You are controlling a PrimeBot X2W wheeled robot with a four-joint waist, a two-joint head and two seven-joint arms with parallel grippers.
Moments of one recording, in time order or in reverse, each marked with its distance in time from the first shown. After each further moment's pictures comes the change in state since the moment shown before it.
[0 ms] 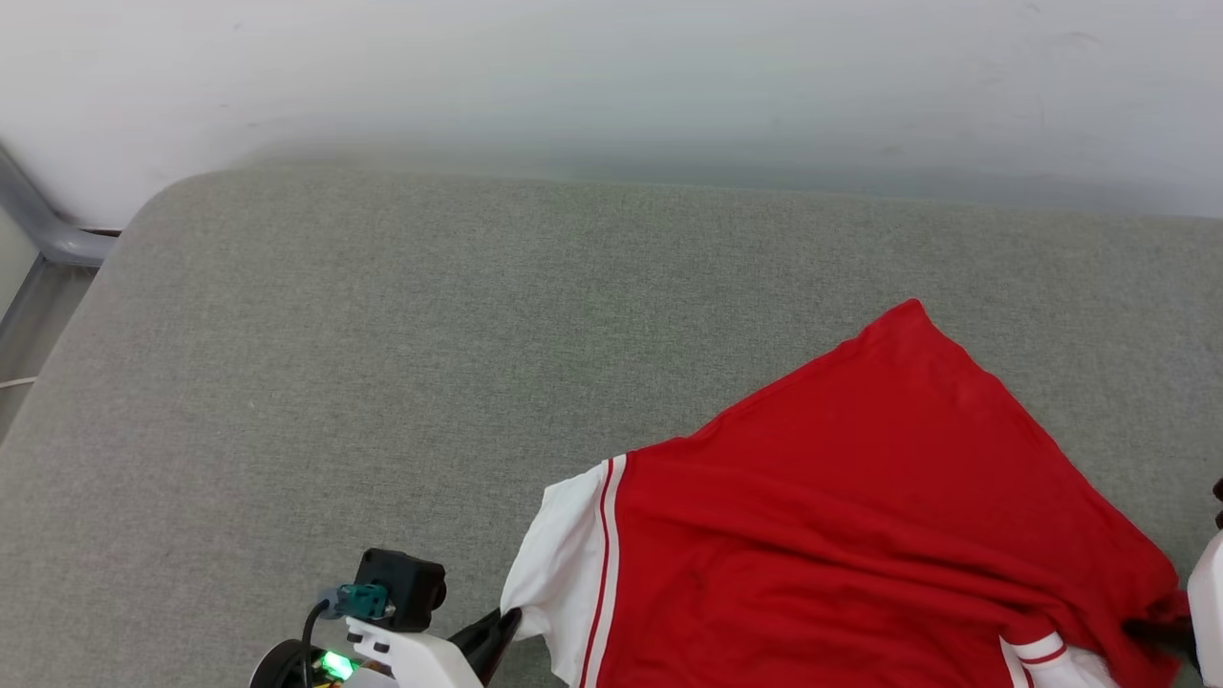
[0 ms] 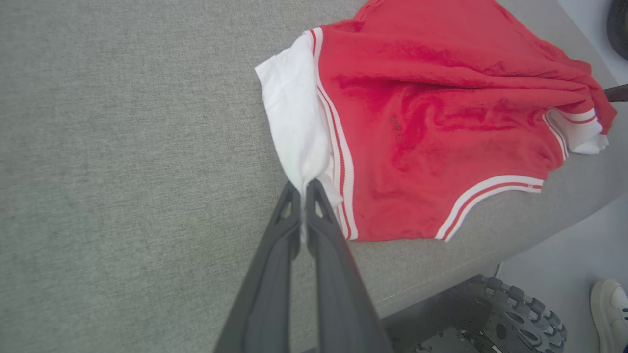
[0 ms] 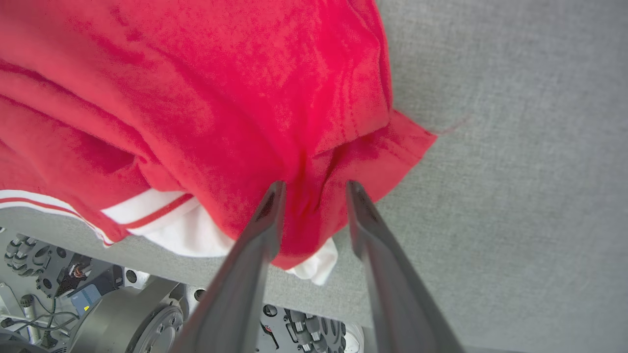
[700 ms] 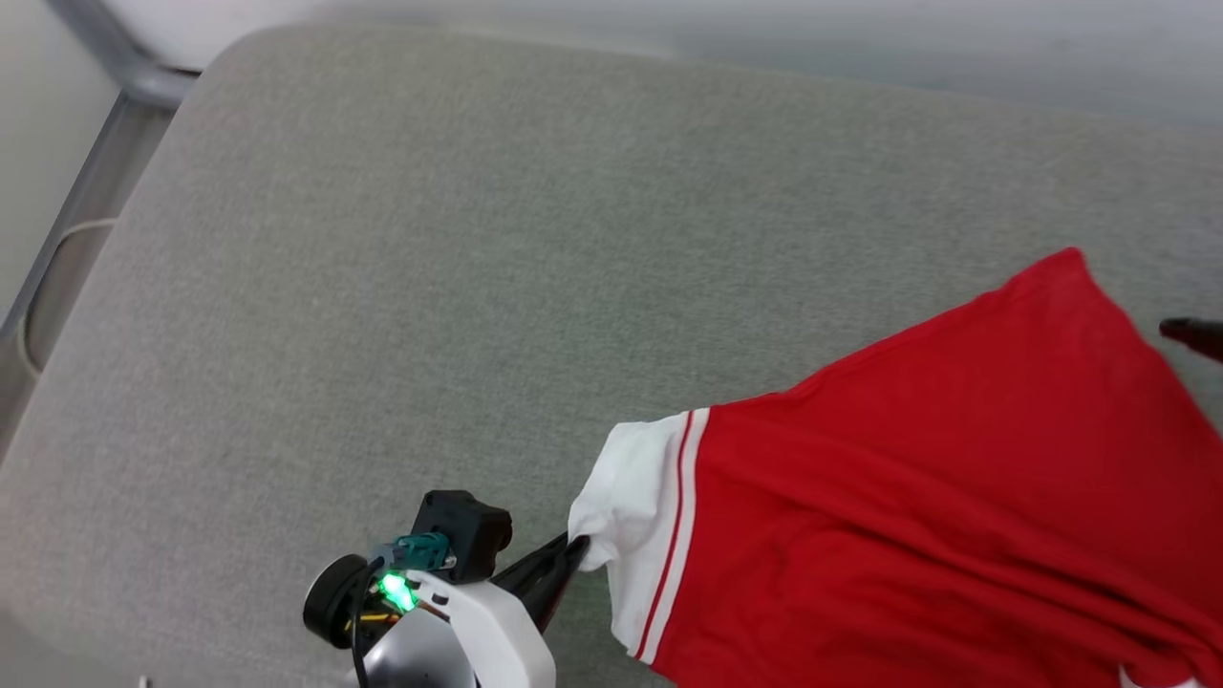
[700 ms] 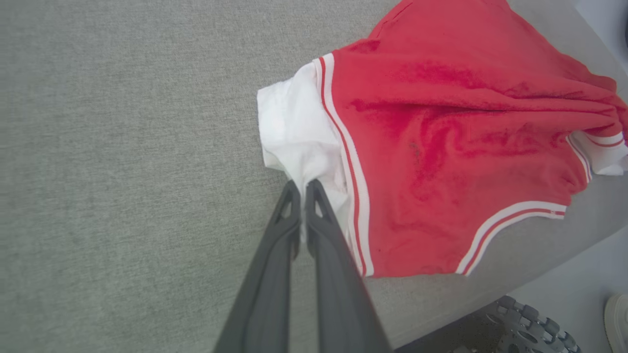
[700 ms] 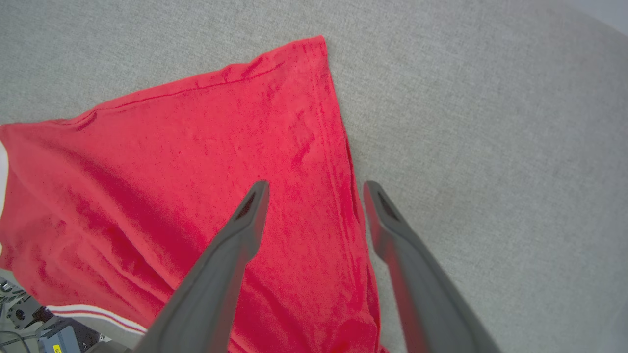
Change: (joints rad) left arm -0.117 -0.040 -0.067 -0.066 0.063 -0.018 -0.007; right arm -0.491 0.004 -0.006 -0.122 -0.107 0.000 0.277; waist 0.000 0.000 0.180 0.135
